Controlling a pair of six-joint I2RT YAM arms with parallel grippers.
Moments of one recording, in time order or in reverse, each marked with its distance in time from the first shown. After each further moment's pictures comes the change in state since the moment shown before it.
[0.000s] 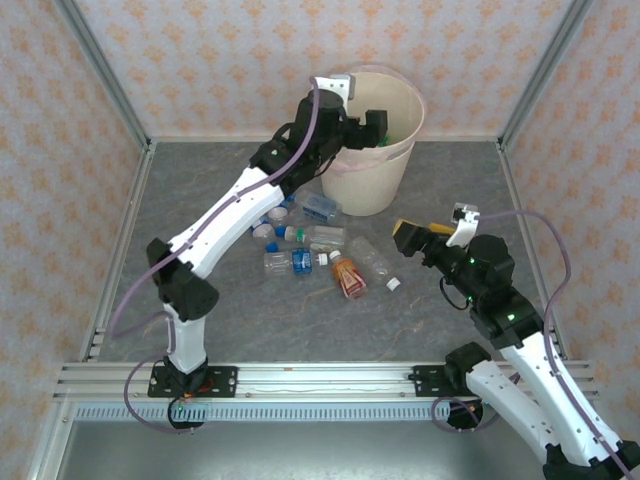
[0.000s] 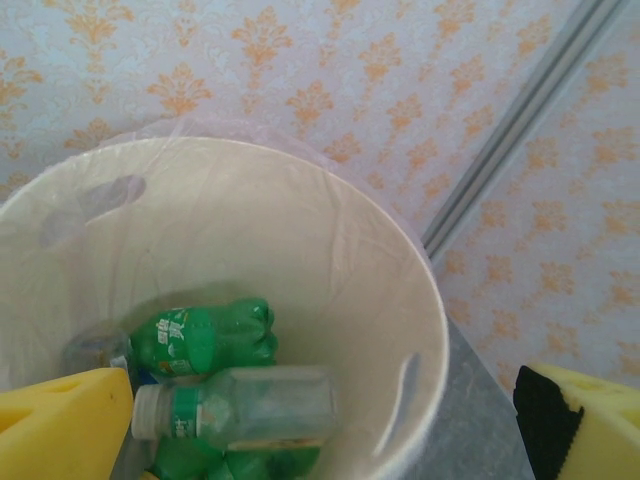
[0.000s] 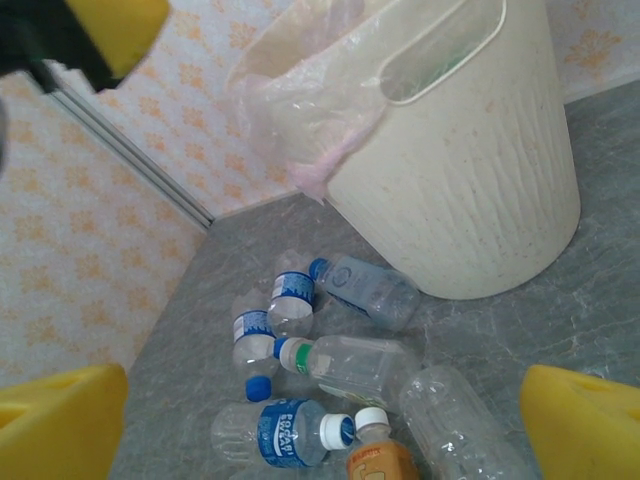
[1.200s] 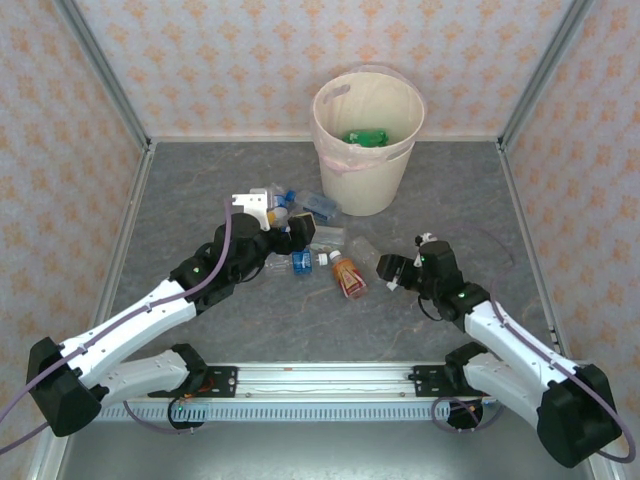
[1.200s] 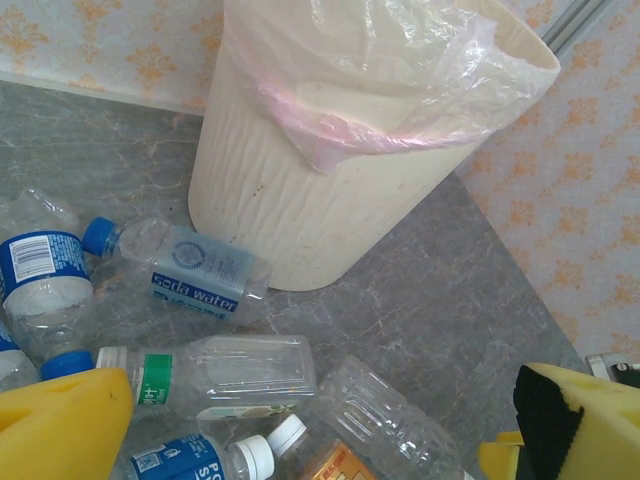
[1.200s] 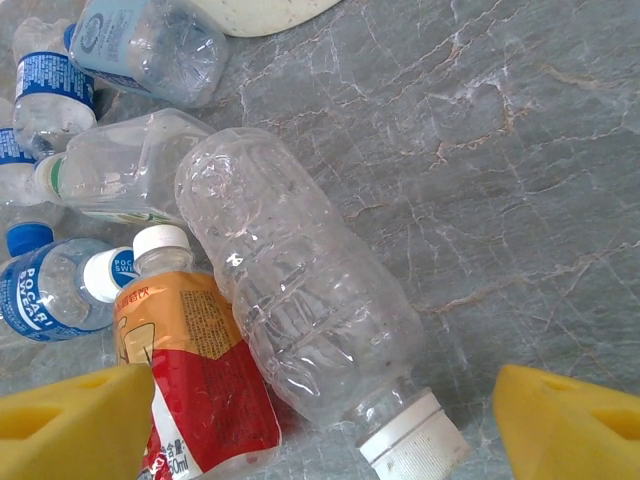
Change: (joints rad) left arm -0.037 -0.854 -1.250 0.322 -0.029 -0.177; right arm 0.000 0.317 -0.292 0.137 -0.040 0.064
